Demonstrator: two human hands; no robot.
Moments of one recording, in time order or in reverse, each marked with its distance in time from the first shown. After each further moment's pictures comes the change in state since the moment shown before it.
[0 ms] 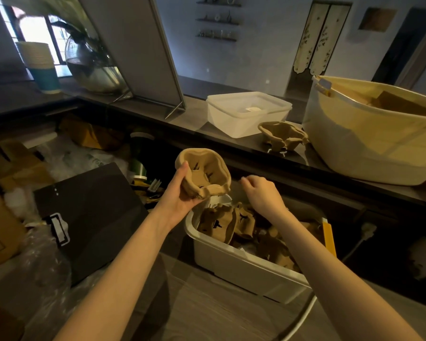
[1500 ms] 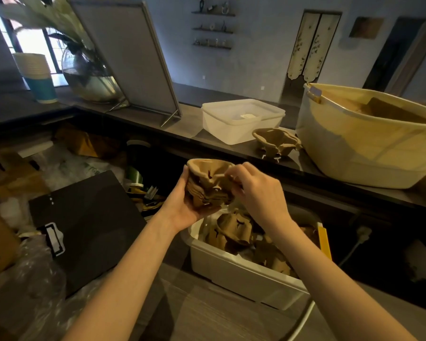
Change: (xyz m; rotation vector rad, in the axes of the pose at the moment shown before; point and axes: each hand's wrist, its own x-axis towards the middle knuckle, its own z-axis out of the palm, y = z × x) left_hand 0.004 -0.002 0.018 -0.065 0.016 -0.267; right_hand -0.025 -0.022 -0.019 -0.356 0.442 -0.741
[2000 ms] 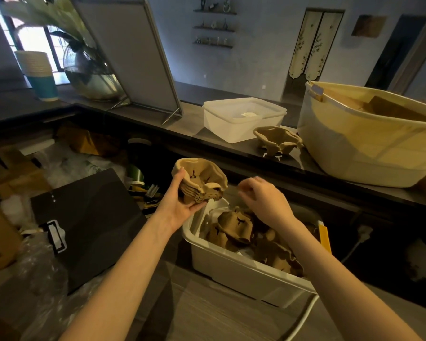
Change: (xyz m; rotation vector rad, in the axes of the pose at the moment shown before) left_hand 0.000 -0.001 -0.016 -0.068 0.097 0.170; right_hand -0.016 0.029 0.015 0.162 -0.398 0.360
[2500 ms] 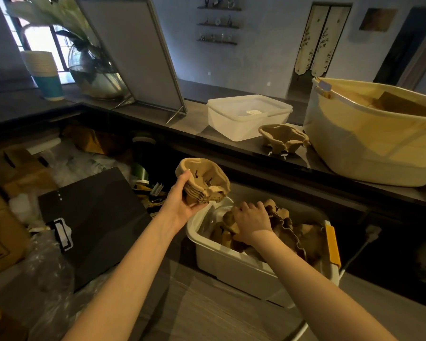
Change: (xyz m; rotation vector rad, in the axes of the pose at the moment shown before) left_hand -0.002 0.001 0.002 0.096 0.052 0.053; right_hand -0.001 0.004 0.074 -0.677 -0.329 -0.028
